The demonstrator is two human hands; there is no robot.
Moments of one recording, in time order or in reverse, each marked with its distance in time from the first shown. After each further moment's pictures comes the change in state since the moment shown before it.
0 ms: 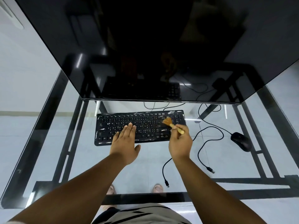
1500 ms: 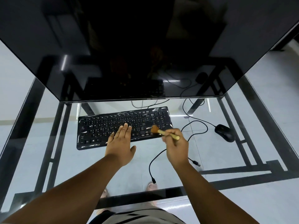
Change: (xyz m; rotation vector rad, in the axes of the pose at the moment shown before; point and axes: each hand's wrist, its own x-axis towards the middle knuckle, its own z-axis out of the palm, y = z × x) left_hand 0.008 0.037 0.009 0.013 -0.003 0.067; right_hand -0.004 0.017 -0.053 0.130 -0.175 0.037
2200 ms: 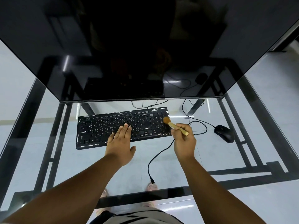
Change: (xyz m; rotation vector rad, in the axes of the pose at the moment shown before) left_hand 0.000 0.005 0.000 0.009 -0.020 -0.019; right_hand 0.026 0.006 -0.017 0.130 0.138 0.046
